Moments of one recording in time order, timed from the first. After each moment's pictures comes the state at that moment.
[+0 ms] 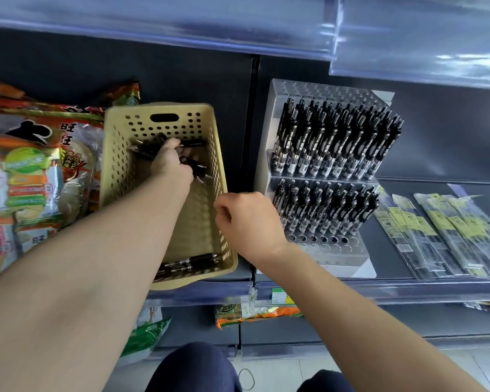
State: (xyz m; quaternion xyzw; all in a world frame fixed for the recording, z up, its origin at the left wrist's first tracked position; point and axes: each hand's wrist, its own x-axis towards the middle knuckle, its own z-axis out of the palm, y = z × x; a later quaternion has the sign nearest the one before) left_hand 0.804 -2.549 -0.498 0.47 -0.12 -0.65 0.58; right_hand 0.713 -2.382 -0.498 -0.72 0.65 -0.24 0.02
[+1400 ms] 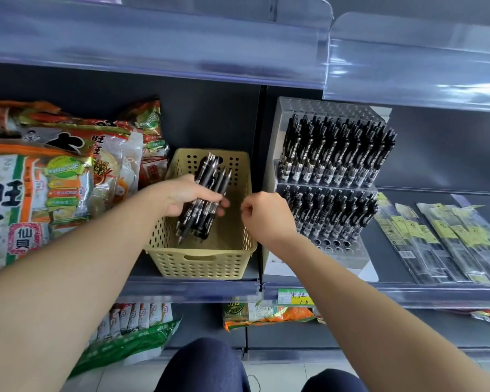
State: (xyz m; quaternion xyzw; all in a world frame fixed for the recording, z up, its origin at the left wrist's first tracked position) left_hand 0.853 -2.492 -0.484 0.53 -0.59 -0.59 0.13; right_hand 0.695 -2.396 -0.501 -0.66 0.72 -0.20 0.07
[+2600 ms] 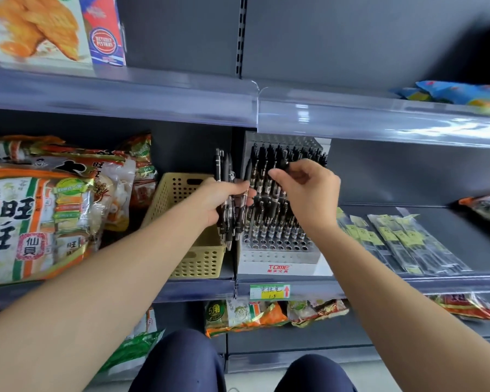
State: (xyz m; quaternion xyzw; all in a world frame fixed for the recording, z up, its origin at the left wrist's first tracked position) left_hand 0.780 -2.380 -0.415 0.42 -0.50 -0.67 0.34; right_hand 0.642 -2.295 -0.403 -0.51 0.65 -0.57 -0.03
